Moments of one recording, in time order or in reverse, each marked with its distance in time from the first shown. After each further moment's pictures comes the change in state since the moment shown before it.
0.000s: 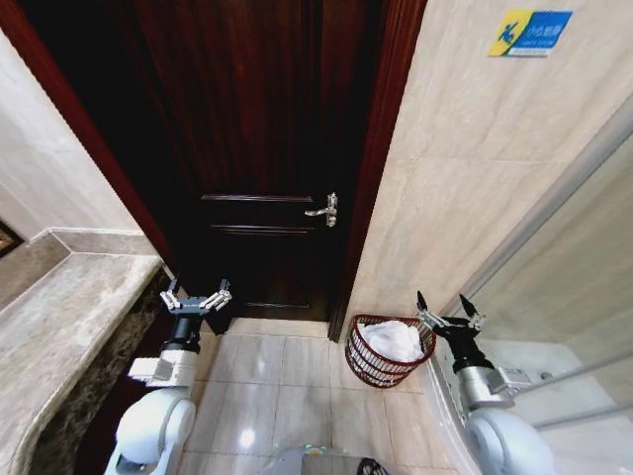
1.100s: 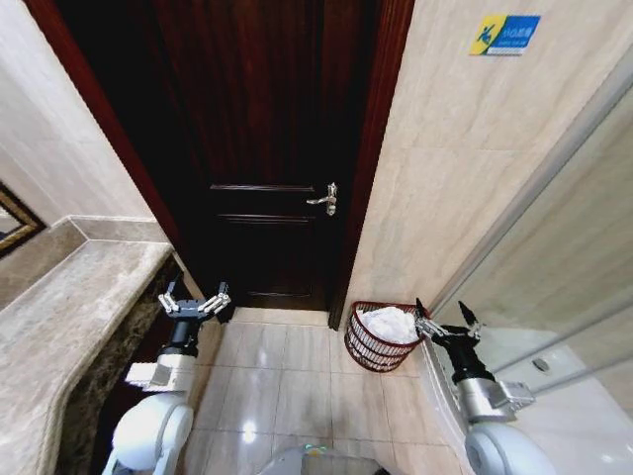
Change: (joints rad) left arm 0.017 0.010 -0.005 0.004 0.002 -0.021 0.003; right arm -0.057 0.030 -0.006 0.015 -0.021 0.045 -0.007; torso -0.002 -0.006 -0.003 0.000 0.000
